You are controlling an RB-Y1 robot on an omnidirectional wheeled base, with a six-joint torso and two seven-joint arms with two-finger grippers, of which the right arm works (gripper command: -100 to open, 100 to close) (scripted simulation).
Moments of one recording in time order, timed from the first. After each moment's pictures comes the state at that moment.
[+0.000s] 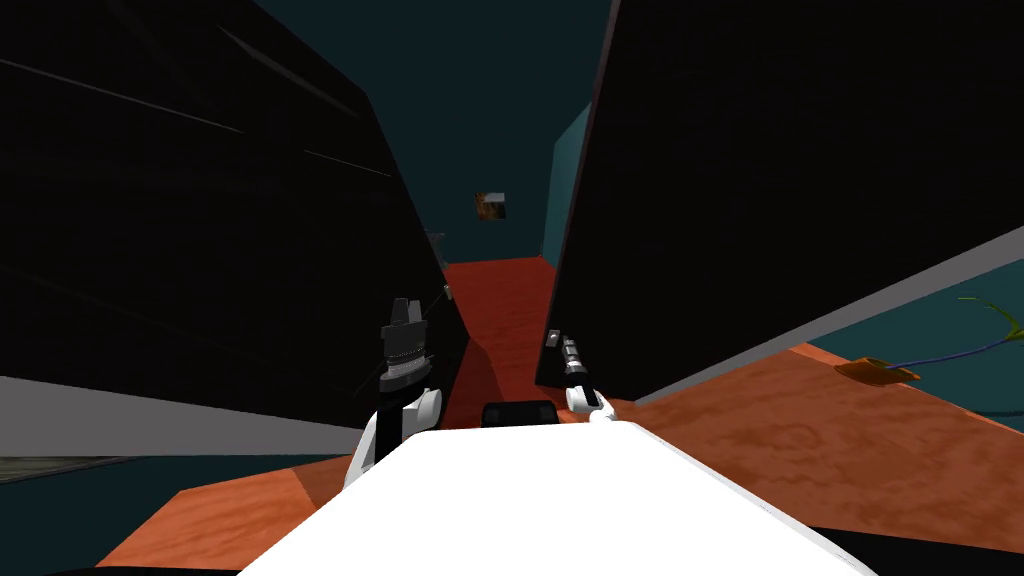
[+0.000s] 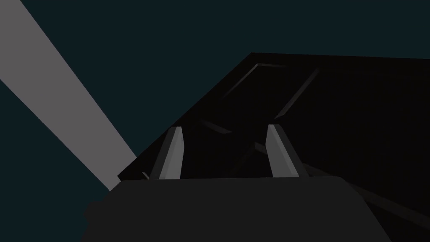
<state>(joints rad) -0.02 -0.05 -0.07 -0.80 -0.08 -0.75 0.08</state>
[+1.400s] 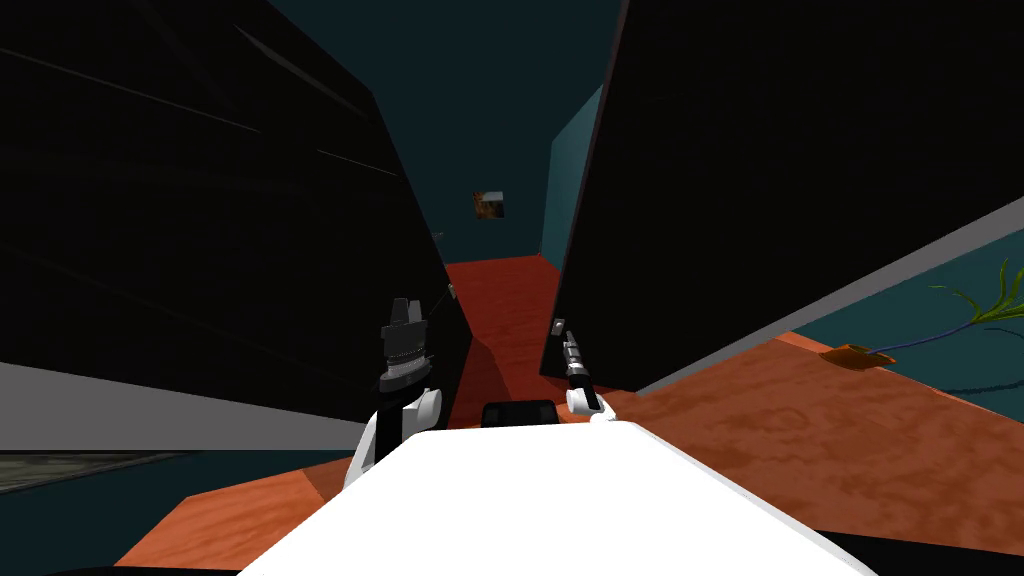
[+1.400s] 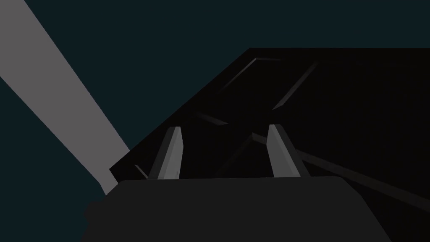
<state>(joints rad) 0.00 -0.04 -0.08 -0.81 -0.10 -0.77 0.08</state>
